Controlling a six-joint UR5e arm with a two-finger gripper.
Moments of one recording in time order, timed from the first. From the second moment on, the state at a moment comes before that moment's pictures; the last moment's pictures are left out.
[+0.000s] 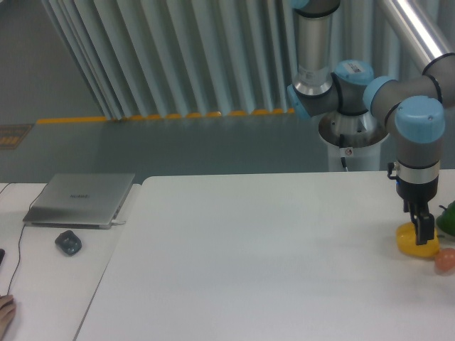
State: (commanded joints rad) arm 2.51 -1.82 -1.67 -1.16 1.52 1.70
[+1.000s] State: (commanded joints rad) arm 2.46 -1.86 -1.71 -1.16 1.84 2.05
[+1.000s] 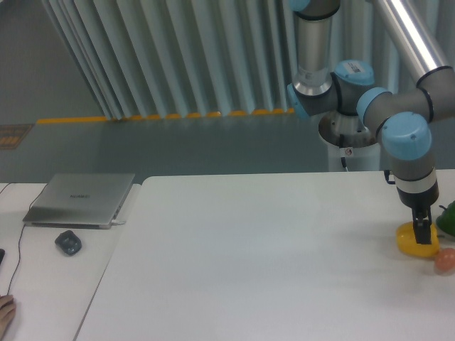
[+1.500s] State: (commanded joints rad) arm 2.45 -1.89 -1.72 -1.14 1.84 2.03
